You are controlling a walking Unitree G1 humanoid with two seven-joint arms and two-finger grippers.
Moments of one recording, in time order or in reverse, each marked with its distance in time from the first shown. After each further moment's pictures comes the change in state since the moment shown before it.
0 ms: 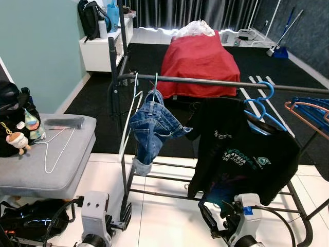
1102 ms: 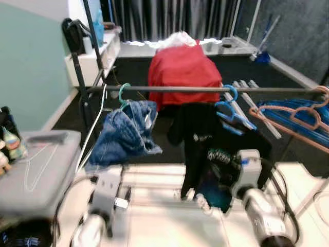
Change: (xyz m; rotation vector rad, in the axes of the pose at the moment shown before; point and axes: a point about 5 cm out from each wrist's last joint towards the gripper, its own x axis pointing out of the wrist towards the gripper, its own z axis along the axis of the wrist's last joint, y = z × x) left arm 0.051 0.006 0.014 0.253 -0.031 0.010; right arm 0.092 -0.052 0.046 -0.115 -0.010 -0.097
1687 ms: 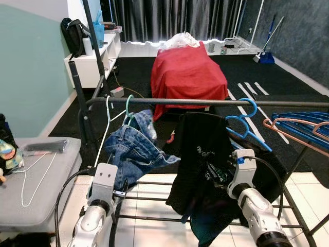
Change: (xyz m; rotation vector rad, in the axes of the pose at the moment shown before) left arm 0.017 0.014 0.009 -0.008 -0.016 0.121; right arm 0.005 0.002 0.007 -0.002 -0.024 0.004
